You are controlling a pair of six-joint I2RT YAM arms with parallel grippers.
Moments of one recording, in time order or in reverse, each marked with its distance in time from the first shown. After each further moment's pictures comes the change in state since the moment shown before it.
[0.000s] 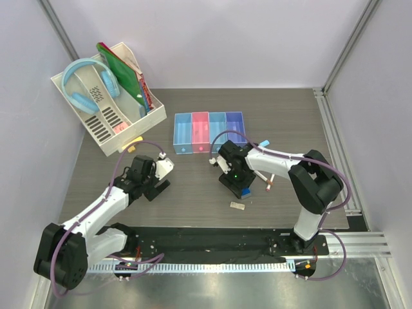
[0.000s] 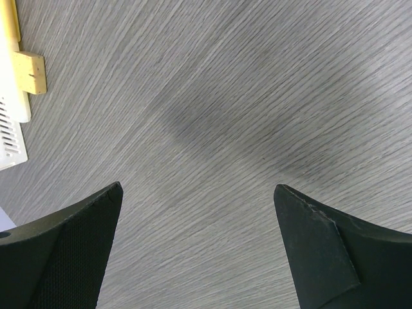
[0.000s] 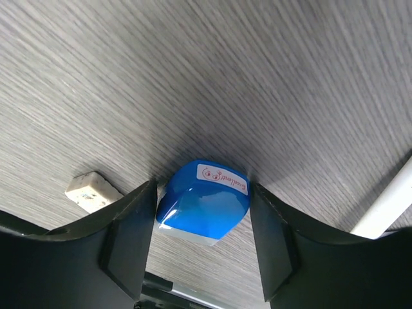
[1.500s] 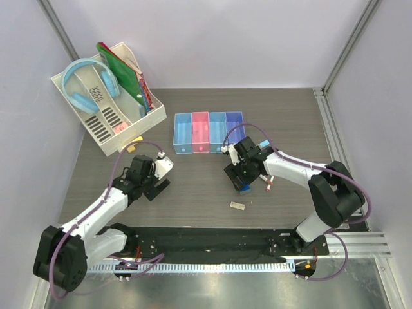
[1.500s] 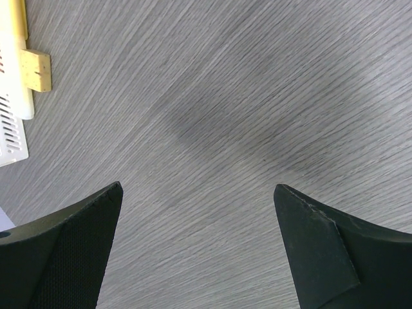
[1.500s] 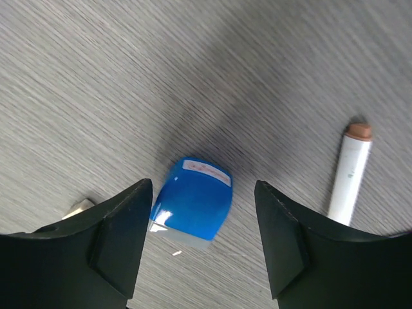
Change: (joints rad) left arm 0.000 -0.023 -0.002 0.003 -0.001 -0.024; right arm -0.111 -0.192 -0.171 0.273 -0.051 0.068
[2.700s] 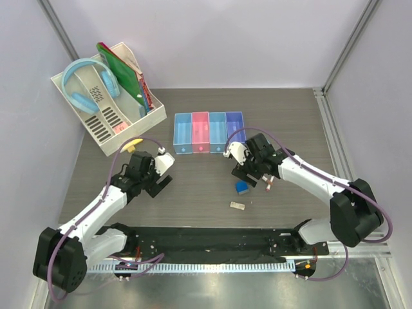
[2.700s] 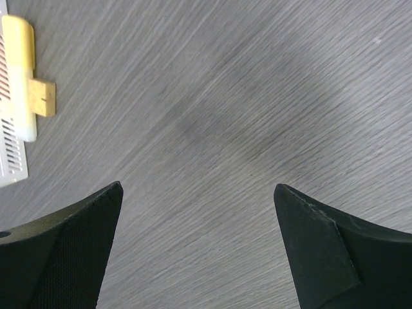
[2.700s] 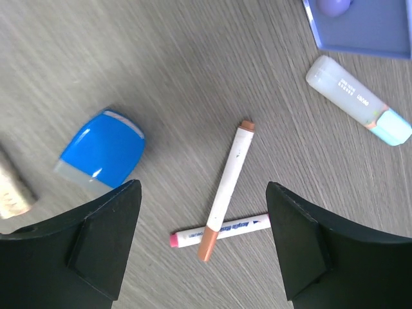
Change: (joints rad) left arm 0.000 -0.003 0.070 -0.036 0.088 -0.027; right arm -0.056 -0.168 -0.037 0.001 0.058 -0.472
